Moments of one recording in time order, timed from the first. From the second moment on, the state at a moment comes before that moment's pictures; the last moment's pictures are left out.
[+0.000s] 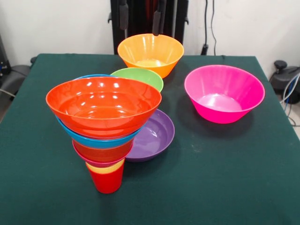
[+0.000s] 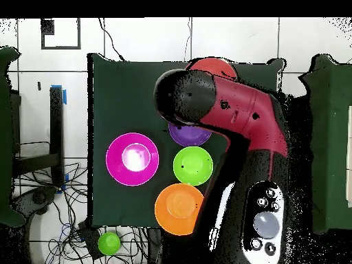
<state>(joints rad) -0.15 -0.76 -0.18 1.32 0.10 0.89 1.76</state>
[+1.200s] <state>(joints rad) 0.05 -0.62 -0.44 1.29 0.02 0.89 1.98</state>
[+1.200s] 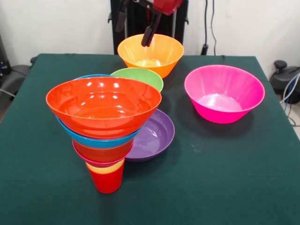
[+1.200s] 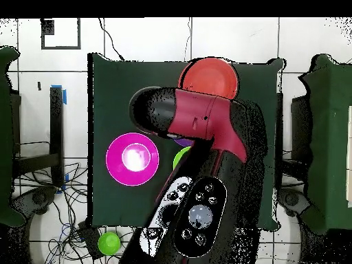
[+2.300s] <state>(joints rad) 0.21 -0.45 -0.58 1.28 0.02 0.89 2.19</state>
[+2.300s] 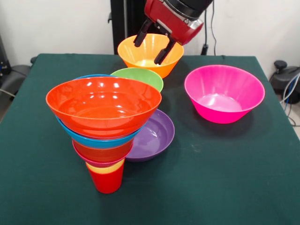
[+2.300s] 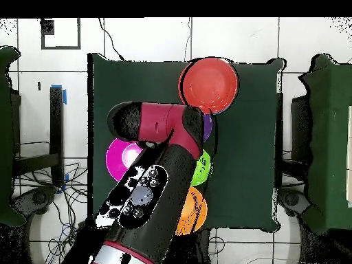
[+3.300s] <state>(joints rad) 0.27 -0.36 -0.63 1.26 0.04 0.89 2.21</state>
